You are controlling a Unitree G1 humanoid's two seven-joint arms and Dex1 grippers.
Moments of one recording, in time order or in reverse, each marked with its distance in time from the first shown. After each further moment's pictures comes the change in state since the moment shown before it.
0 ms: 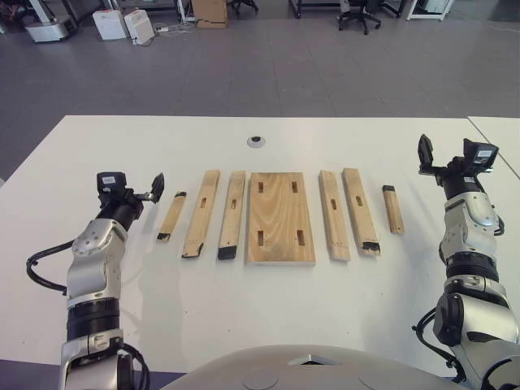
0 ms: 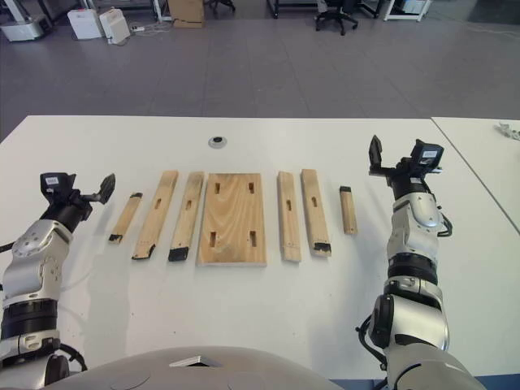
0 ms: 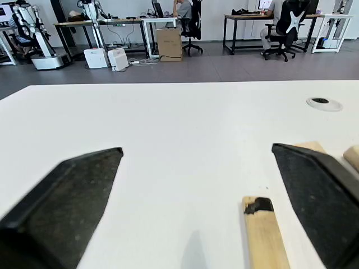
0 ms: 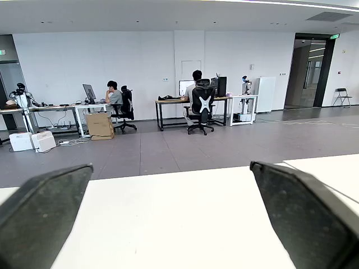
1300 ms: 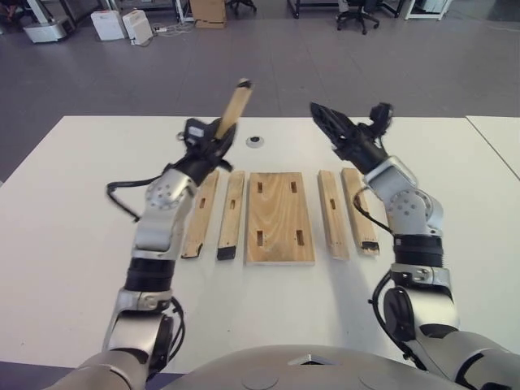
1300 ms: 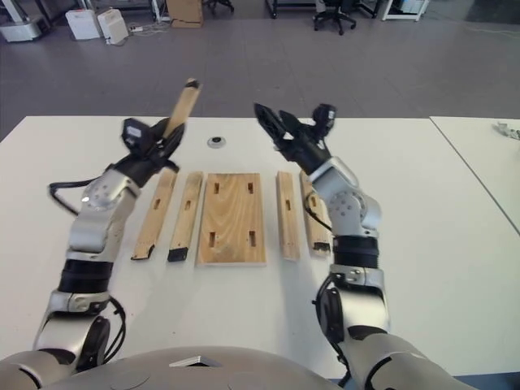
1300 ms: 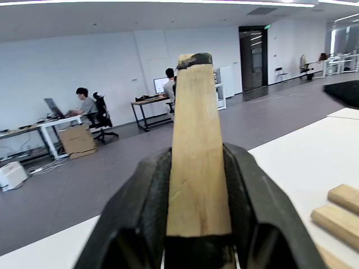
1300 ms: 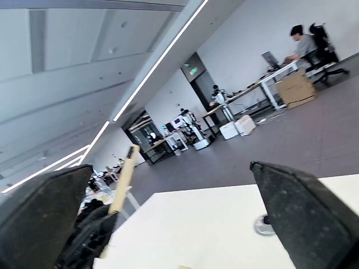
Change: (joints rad) left arm -0.364 -0.195 -0.388 -0.077 0.133 -0.124 -0.027; right arm -0.125 0.345 0.171 -0.602 0.521 0.836 0.073
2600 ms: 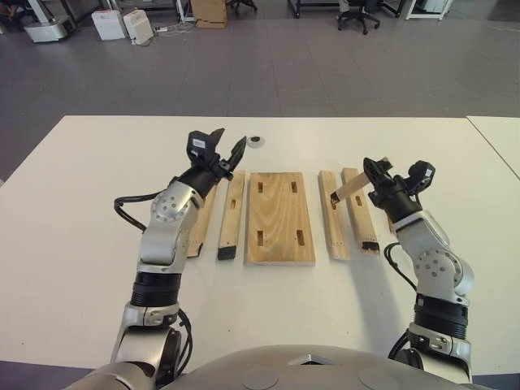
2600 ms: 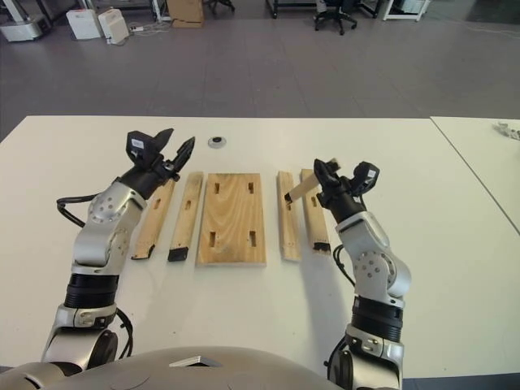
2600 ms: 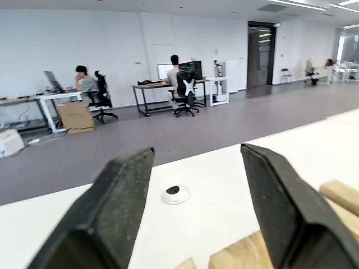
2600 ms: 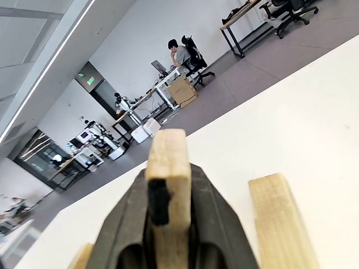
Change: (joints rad) left arm 0.126 -0.028 0.108 -0.106 -0.055 0.095 0.034; right arm 0.440 0.002 -0.116 -0.282 -0.099 -0.053 -0.275
